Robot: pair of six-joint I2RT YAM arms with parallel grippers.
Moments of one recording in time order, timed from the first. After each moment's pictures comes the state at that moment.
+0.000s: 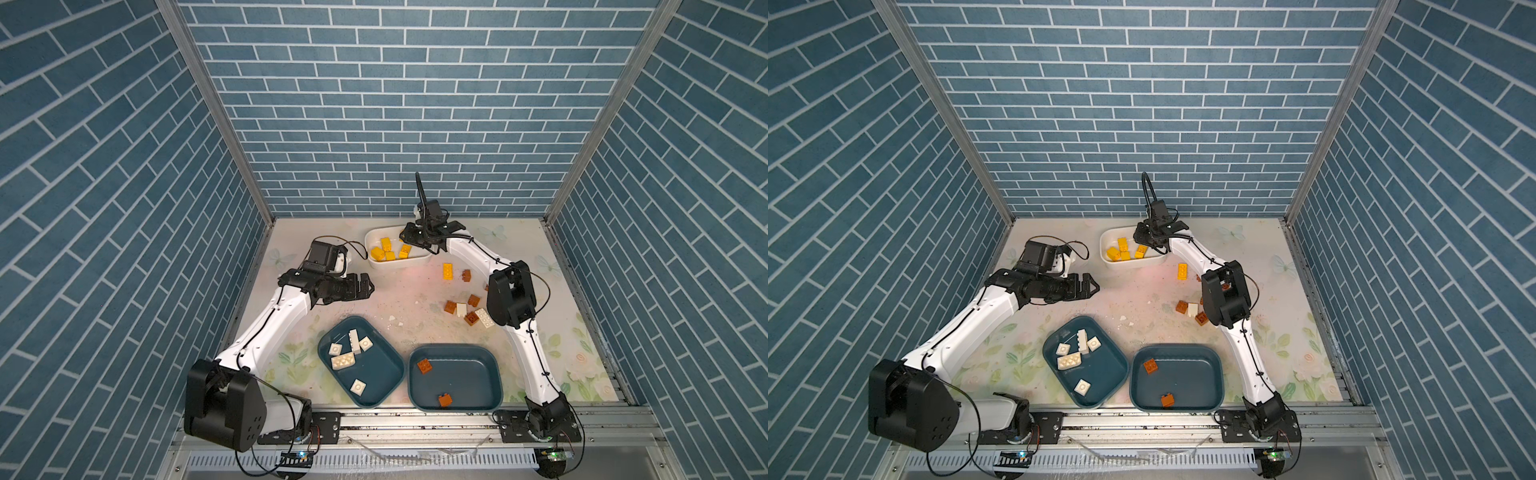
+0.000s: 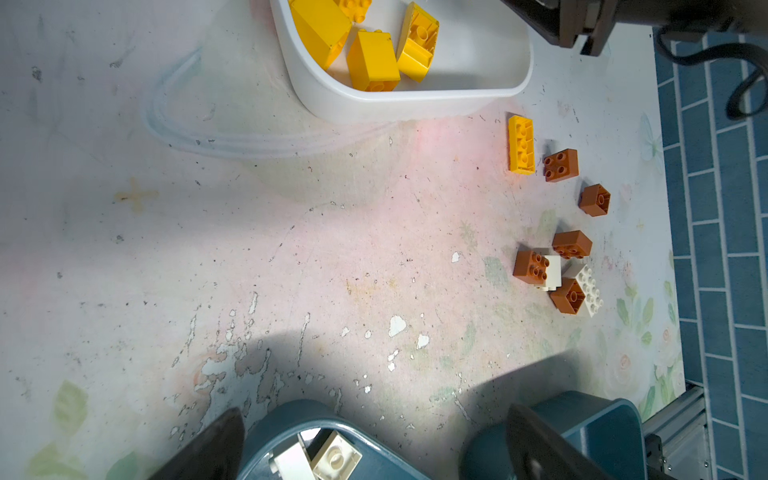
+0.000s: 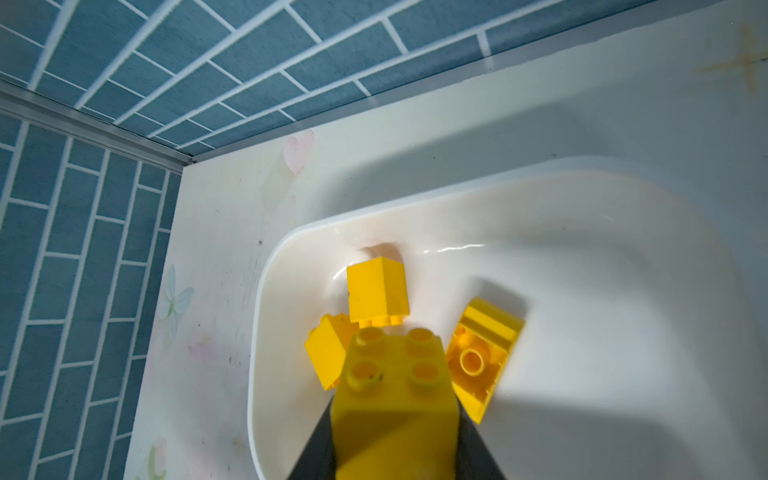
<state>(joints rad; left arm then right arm) -0.27 1.32 1.06 -0.71 0.33 -0.34 0.57 2.47 2.25 -0.49 -0.21 0.60</state>
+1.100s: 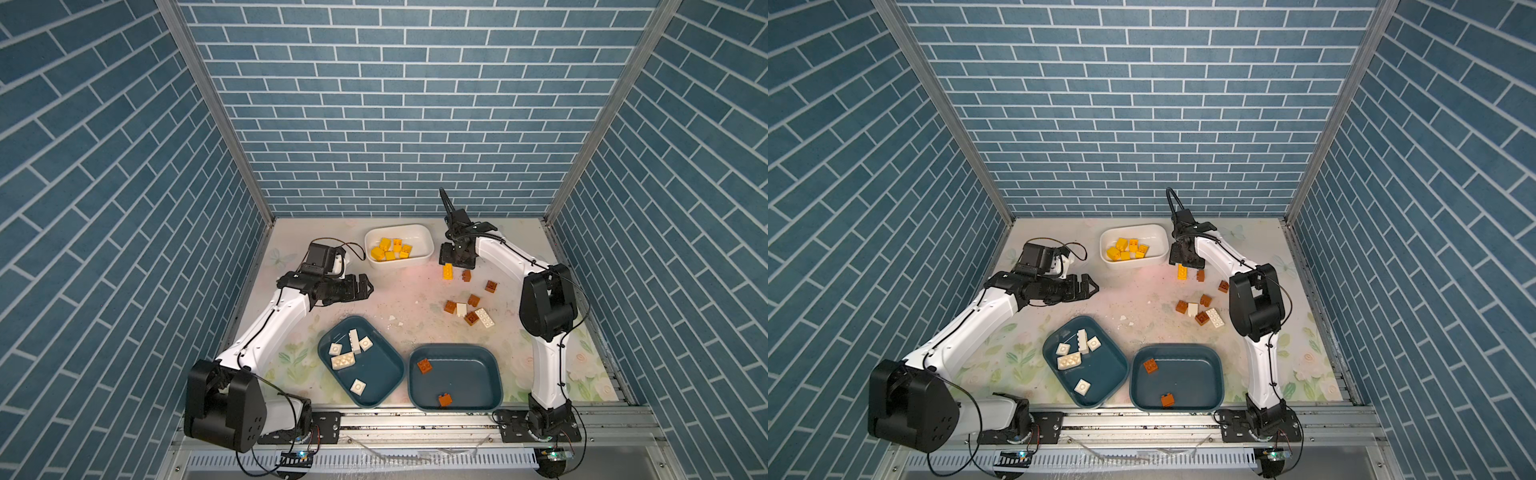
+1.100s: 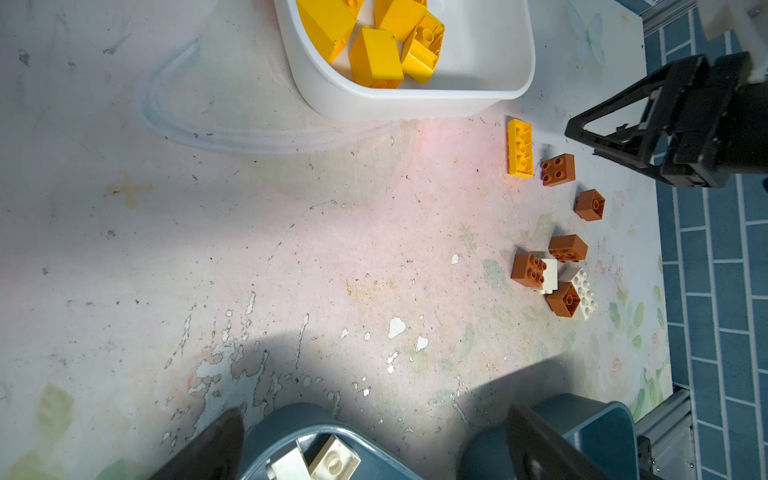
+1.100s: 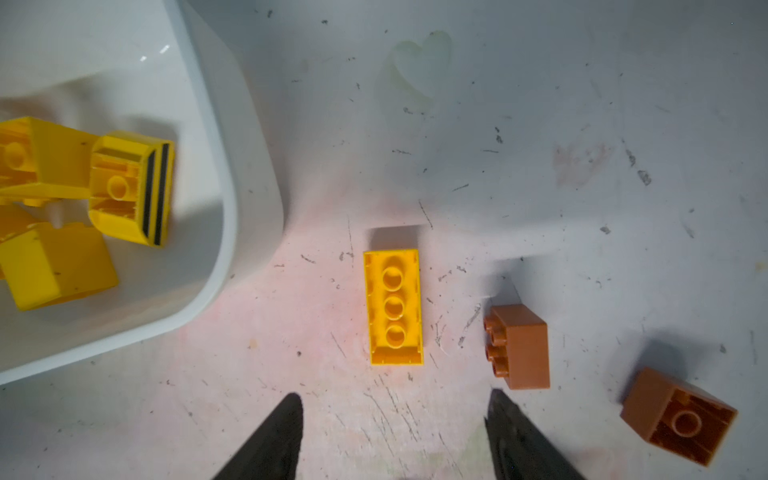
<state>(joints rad) -0.25 1.32 1.02 -0.67 0.35 -0.35 0.48 2.12 1.80 -0.87 0.08 0.52</state>
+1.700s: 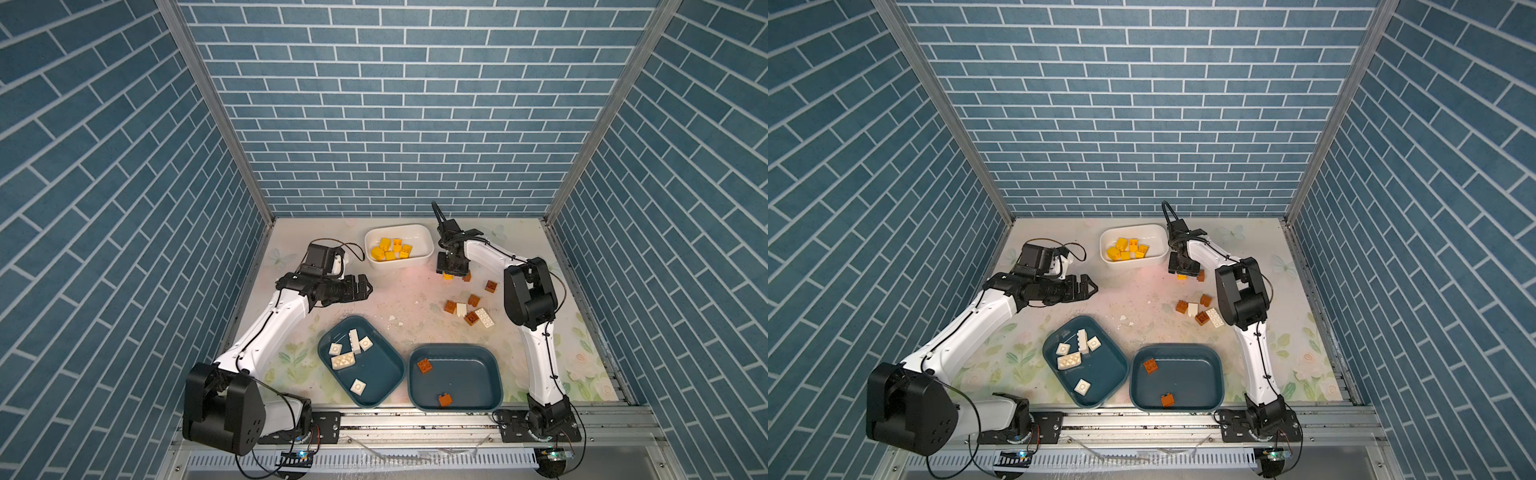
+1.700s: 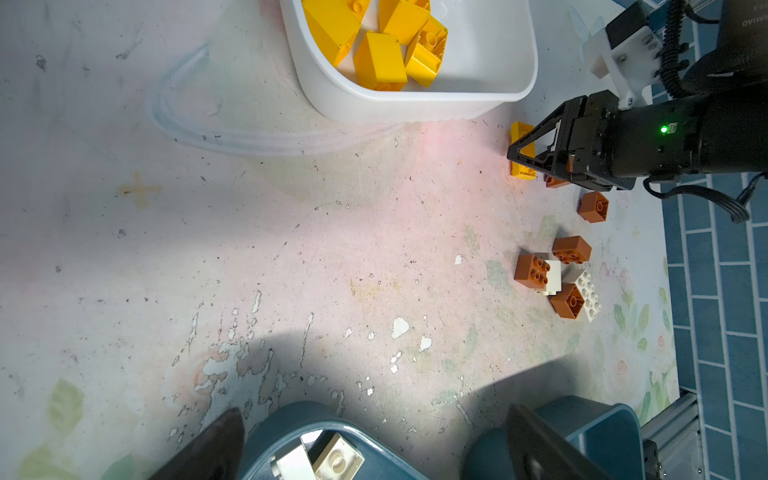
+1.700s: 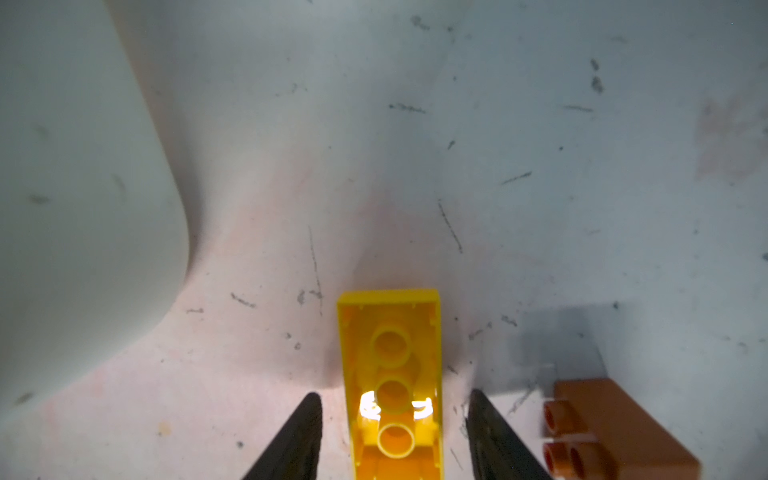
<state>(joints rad) -0.25 1.30 1.01 -0.67 0.34 -0.35 0.48 2.29 1.86 -0.85 0.07 0.52</state>
